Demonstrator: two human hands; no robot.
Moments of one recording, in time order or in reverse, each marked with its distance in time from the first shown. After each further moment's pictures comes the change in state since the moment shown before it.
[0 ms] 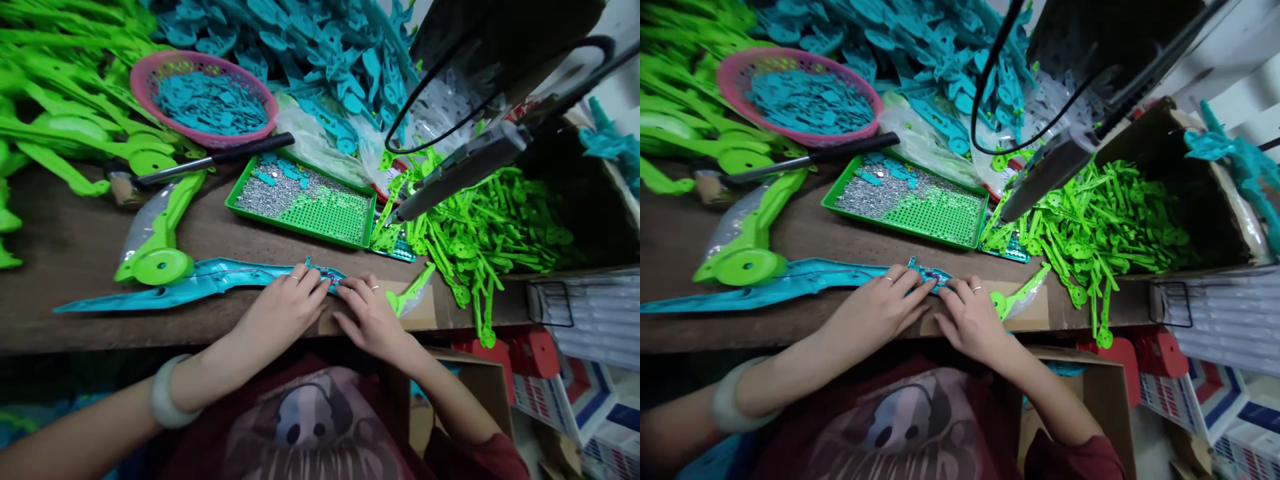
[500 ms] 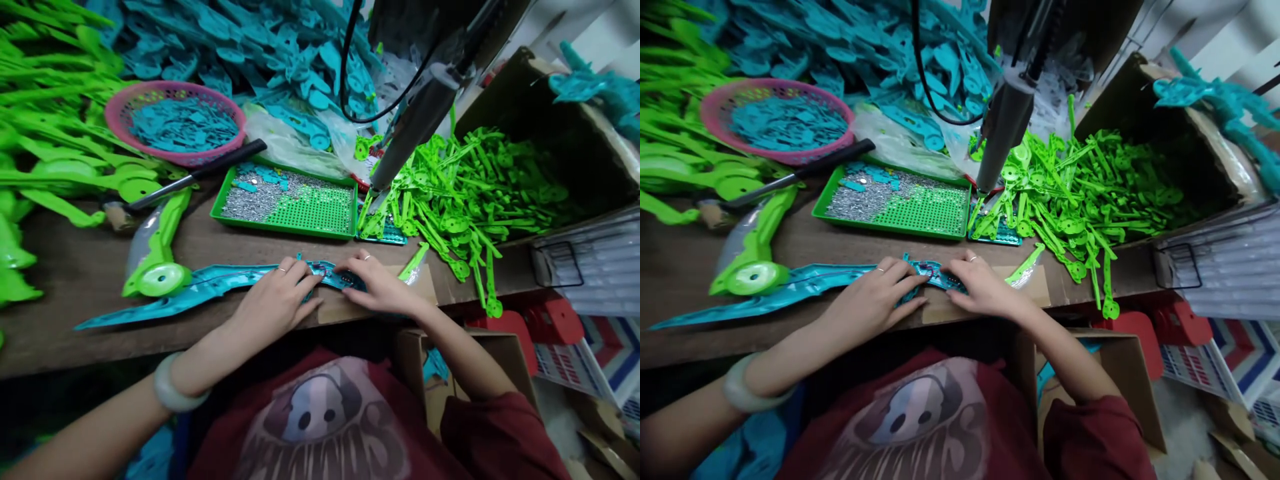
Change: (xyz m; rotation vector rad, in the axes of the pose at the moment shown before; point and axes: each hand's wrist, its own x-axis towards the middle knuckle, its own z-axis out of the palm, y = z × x) left_hand 0.000 -0.017 0.003 -0.144 -0.020 0.065; right_hand 0.017 0.034 -0.032 0.360 -0.172 0.074
